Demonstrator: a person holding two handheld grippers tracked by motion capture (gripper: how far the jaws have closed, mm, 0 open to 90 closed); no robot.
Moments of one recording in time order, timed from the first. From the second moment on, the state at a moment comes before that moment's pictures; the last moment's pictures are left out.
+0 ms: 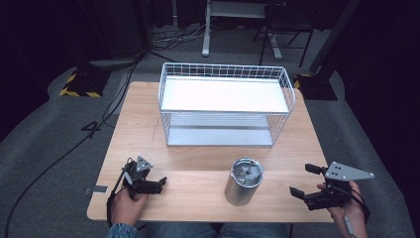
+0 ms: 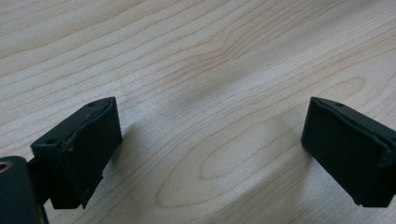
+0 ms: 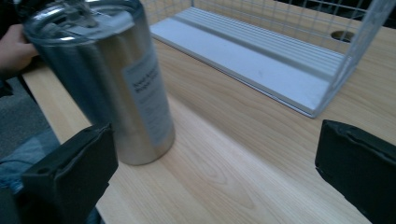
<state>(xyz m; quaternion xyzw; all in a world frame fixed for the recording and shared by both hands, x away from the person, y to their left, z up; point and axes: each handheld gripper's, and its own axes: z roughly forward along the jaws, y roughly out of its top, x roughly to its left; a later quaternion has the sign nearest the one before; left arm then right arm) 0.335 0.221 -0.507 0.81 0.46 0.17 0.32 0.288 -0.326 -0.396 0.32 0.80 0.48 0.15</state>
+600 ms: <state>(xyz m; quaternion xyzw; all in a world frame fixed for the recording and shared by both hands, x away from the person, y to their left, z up) 0.335 0.221 -0.507 0.81 0.46 0.17 0.32 0.275 -0.270 -0.384 0.25 0.82 0.50 0.11</state>
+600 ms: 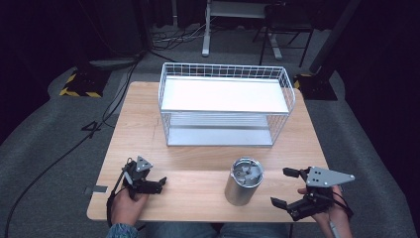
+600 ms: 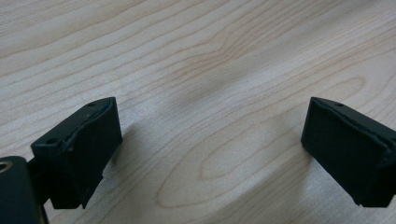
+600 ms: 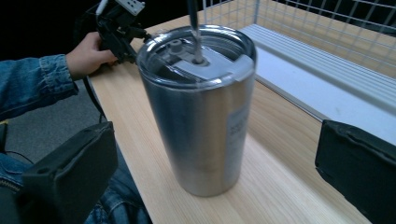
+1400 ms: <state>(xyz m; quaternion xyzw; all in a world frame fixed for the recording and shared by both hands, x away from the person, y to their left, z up) 0.335 0.221 -0.507 0.81 0.46 0.17 0.32 0.301 -0.222 -0.407 0.23 0.83 0.49 0.11</state>
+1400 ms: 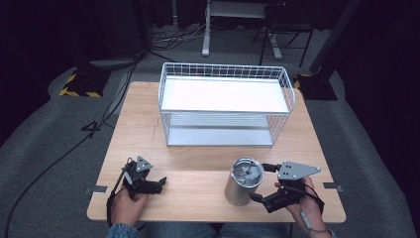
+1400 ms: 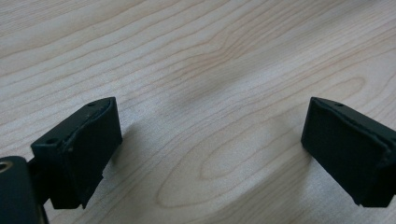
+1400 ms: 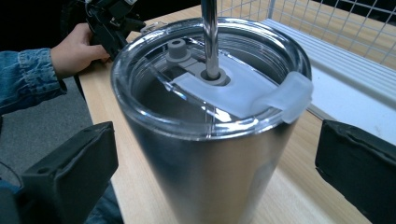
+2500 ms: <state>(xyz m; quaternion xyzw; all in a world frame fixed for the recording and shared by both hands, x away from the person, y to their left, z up) 0.335 0.221 -0.506 0.81 0.46 0.17 0.32 0.313 -0.185 -0.438 0.24 0.82 0.50 0.13</state>
